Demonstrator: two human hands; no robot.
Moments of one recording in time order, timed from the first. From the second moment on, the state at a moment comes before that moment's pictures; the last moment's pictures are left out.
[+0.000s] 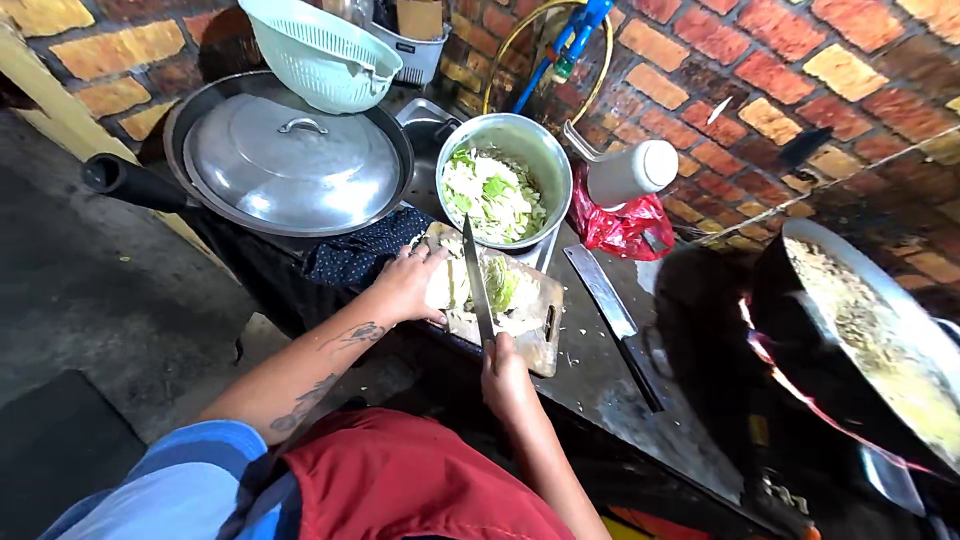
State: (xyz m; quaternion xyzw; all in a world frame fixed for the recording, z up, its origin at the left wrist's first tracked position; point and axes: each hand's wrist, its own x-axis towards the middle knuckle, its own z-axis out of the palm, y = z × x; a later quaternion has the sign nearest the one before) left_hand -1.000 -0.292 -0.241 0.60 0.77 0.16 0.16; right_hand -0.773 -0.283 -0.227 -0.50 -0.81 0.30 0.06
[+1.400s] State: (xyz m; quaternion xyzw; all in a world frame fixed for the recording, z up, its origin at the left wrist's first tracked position) left_hand -1.025 -0.313 -0.259 0.60 0.72 0.26 0.23; right_hand -0.827 -0.309 -0.232 -0.54 -0.79 0.28 -0.07
